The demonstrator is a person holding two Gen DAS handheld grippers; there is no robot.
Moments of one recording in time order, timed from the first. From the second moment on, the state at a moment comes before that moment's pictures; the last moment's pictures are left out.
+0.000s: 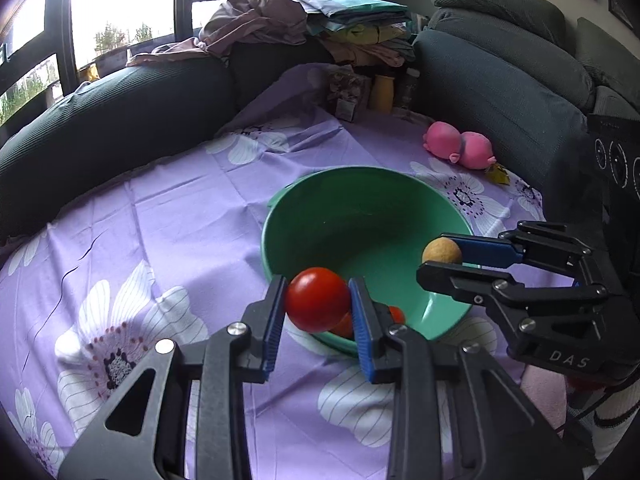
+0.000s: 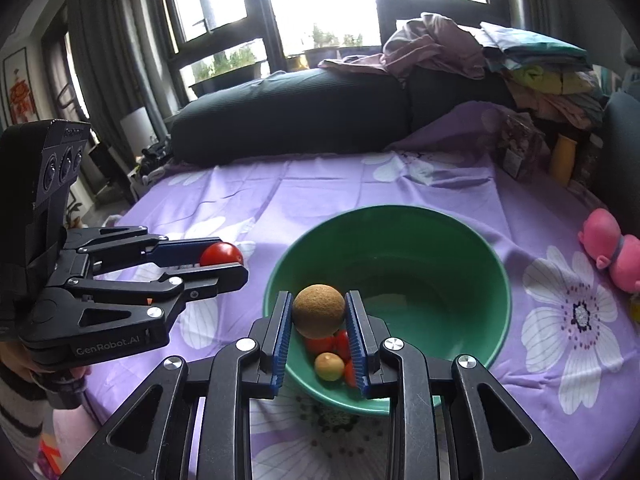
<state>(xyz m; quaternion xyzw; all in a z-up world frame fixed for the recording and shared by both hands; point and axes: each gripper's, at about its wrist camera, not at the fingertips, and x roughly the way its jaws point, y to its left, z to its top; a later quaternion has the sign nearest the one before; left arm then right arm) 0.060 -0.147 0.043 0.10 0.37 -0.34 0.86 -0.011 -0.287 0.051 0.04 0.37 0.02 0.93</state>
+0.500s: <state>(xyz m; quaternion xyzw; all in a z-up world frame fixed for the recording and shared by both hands) 0.074 -0.184 0.003 0.14 0.42 -0.33 0.83 -0.011 -0.313 0.017 0.06 0.42 -0.01 0.91</state>
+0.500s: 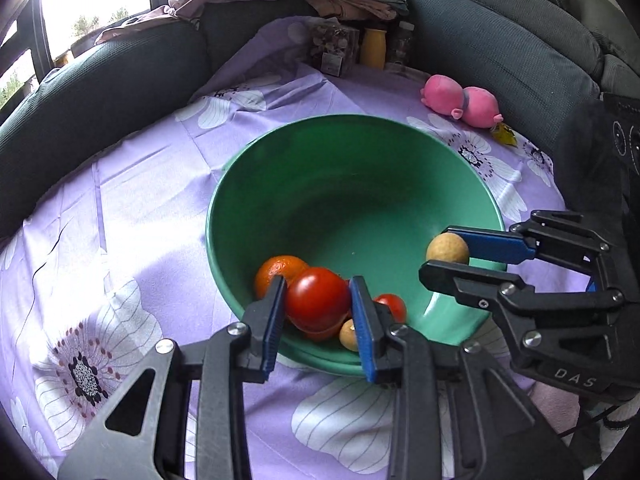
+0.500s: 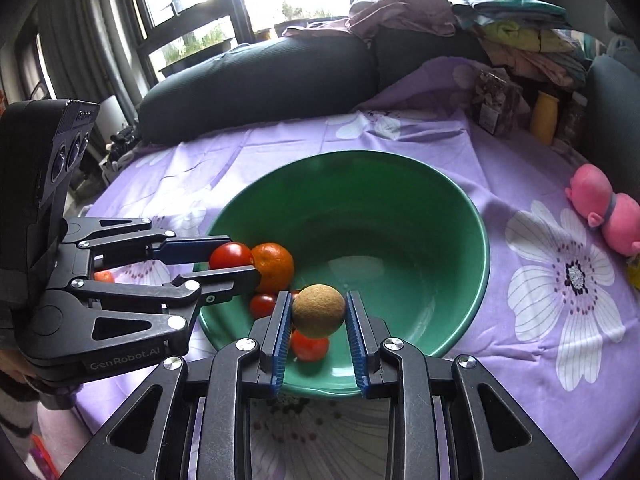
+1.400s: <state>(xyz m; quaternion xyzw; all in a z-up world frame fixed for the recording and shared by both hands) 0.019 -0.039 0.026 0.00 0.39 -0.20 0.90 -0.037 -0.280 0.046 0.07 0.38 0.04 0.92</state>
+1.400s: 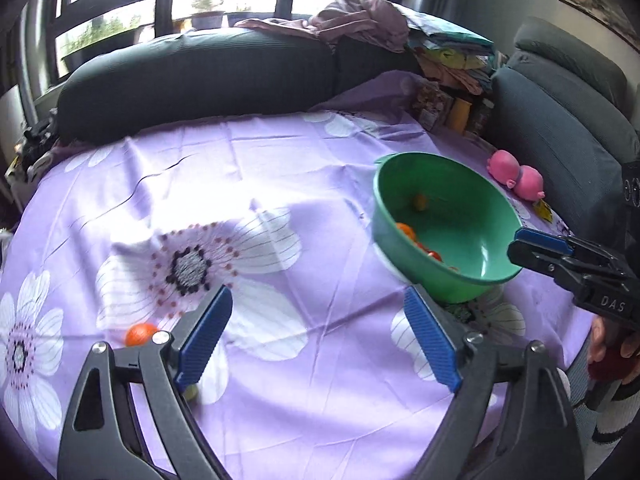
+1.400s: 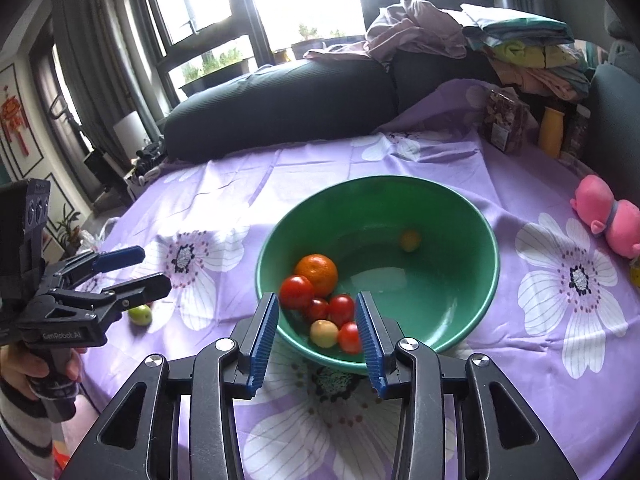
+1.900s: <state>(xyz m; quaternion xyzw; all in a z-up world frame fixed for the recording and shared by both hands) -0.029 0.067 -0.001 -0.06 0.42 -0.08 0.90 0.000 -0.158 0.005 0.03 0.45 0.22 0.86</state>
